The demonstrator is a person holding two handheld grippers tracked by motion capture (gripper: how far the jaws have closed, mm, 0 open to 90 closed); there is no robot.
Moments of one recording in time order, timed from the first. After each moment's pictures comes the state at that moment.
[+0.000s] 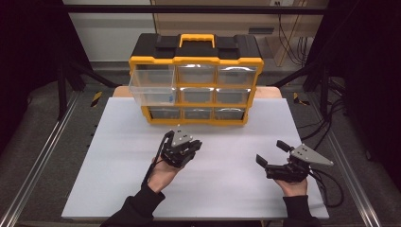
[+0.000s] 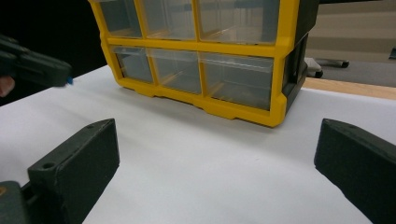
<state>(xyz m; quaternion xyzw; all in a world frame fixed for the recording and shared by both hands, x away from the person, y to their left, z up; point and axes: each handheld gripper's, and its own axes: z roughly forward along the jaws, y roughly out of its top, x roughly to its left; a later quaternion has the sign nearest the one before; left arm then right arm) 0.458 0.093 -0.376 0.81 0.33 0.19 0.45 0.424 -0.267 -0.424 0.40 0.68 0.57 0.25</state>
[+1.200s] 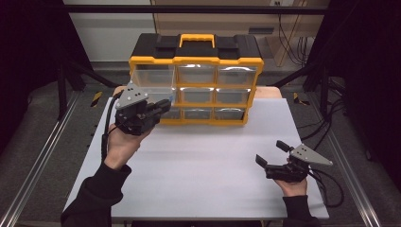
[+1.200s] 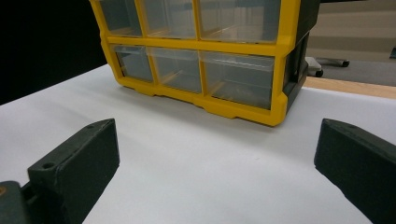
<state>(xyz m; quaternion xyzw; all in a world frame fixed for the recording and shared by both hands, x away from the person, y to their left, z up) 0.457 0.165 -0.238 0.75 0.32 0.27 0.50 0.424 -0.266 -0.424 0.40 0.67 0.57 0.25</state>
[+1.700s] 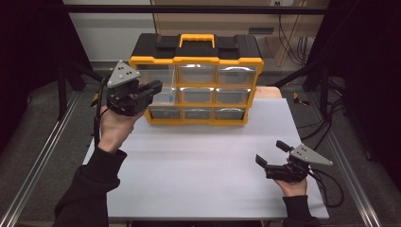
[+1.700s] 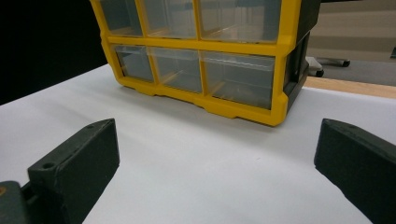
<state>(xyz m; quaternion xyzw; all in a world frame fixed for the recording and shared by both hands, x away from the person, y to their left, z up) 0.481 0.176 -0.210 0.74 0.35 0.30 0.49 0.424 -0.266 -0.424 0.40 0.68 0.57 0.25</state>
